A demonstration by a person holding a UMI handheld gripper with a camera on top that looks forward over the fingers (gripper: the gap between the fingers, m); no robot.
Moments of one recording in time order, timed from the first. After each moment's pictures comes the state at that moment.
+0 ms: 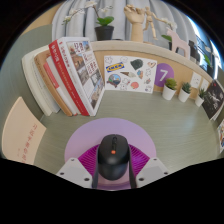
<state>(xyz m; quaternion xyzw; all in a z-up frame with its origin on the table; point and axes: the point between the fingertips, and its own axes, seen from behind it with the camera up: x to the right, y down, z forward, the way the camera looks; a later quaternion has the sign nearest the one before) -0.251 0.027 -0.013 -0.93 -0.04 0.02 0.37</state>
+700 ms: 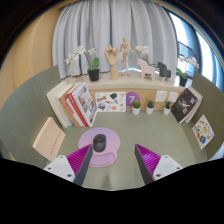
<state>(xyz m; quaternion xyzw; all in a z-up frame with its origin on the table) -0.168 -0.131 0.198 -0.90 0.00 0.03 0.43</state>
